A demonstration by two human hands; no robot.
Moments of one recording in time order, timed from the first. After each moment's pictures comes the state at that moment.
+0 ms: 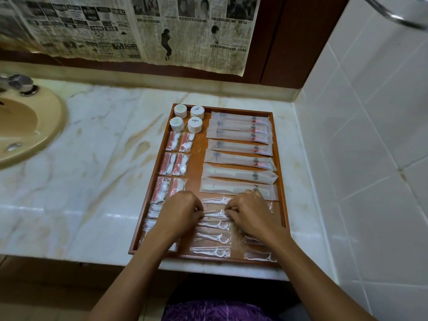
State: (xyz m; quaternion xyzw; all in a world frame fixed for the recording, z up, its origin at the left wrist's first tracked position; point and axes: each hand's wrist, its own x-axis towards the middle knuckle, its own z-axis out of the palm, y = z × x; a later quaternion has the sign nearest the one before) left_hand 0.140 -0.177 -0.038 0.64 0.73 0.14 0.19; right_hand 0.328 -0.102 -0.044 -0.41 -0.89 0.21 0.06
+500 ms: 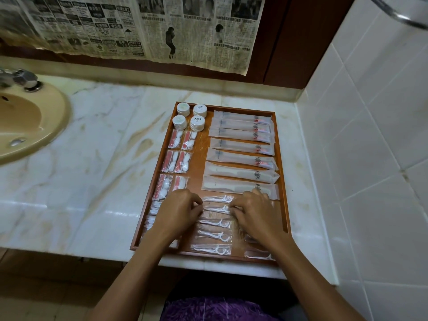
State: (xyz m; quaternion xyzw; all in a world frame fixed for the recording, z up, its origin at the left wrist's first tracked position) left_hand 0.137 -0.184 -0.038 0.61 0.75 0.18 0.19; right_hand 0.335 -0.115 -0.038 -0.44 -0.87 0.18 0.11
